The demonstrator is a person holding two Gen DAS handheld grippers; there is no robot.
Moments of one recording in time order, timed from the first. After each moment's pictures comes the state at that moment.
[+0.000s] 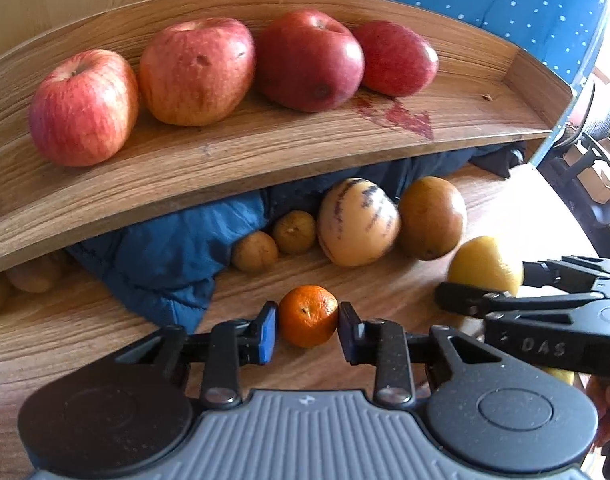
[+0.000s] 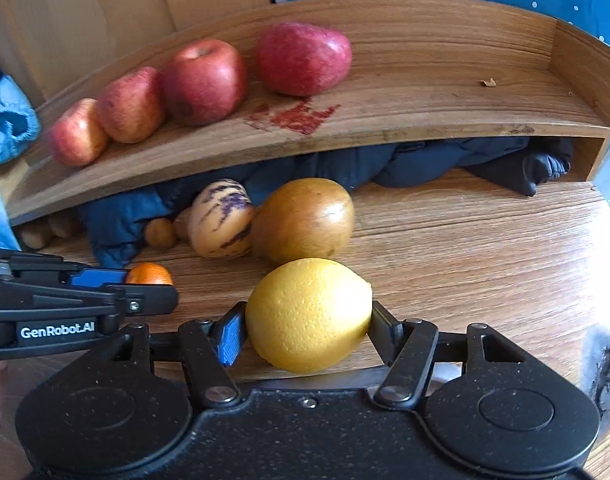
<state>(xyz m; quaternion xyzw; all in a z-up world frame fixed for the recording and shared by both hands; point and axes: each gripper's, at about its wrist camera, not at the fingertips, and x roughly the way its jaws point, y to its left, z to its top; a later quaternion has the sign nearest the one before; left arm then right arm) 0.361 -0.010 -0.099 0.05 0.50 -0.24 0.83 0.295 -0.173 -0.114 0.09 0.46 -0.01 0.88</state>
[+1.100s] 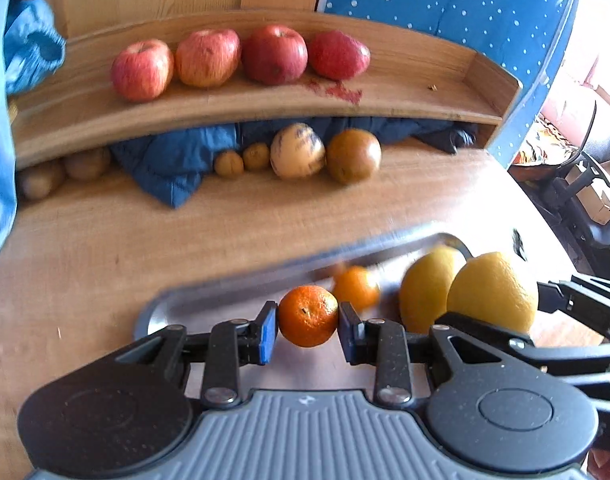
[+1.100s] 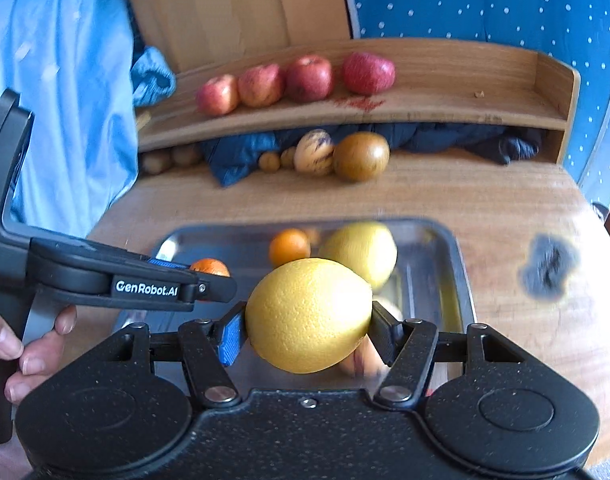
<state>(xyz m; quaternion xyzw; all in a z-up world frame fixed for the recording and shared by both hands) 0.222 -0.006 -0.060 0.02 0.49 -0.20 0.85 0.117 -0.156 -0.065 0.06 0.42 0.08 0.90</state>
